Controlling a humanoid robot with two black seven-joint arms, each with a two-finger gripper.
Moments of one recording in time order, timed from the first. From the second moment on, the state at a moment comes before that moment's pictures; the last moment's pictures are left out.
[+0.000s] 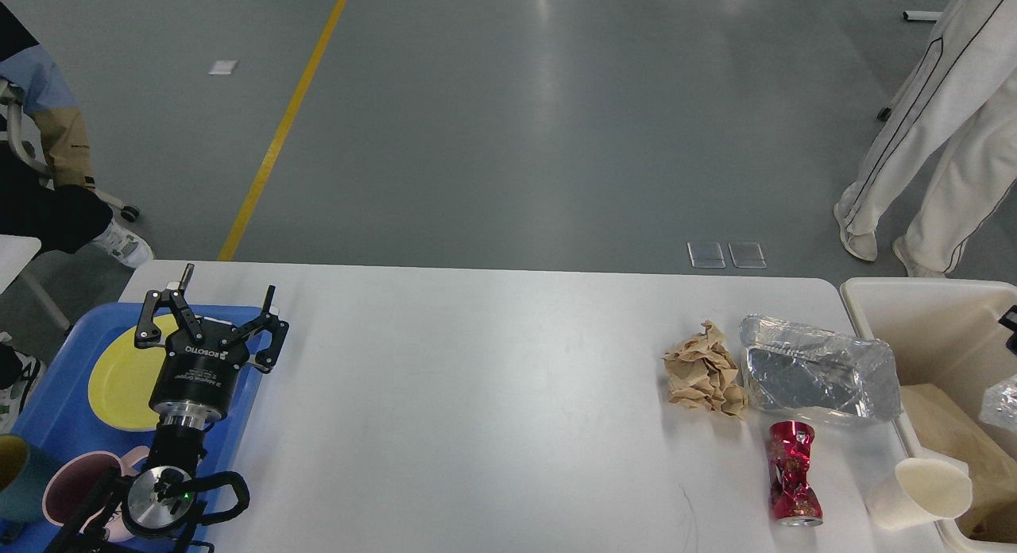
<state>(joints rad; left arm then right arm) -0.16 0.08 -1.48 -0.93 0.17 -0.55 -0.19 1.02 -0.52 -1.26 0.36 0.26 0.02 -0.21</state>
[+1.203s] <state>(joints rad) -0.16 0.08 -1.48 -0.93 0.17 -0.55 -0.19 0.65 -0.34 -1.23 0.09 0.27 -0.23 -0.20</state>
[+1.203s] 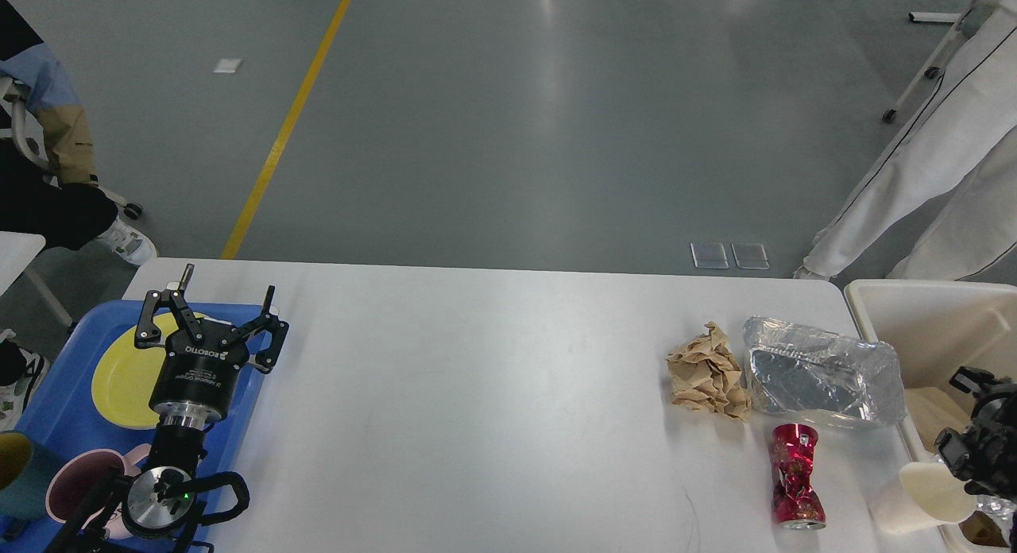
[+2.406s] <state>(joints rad) -0.16 0.08 -1.48 -0.93 0.17 -0.55 -0.19 2.16 -0.35 -1.31 1.30 -0.03 0.85 -0.22</state>
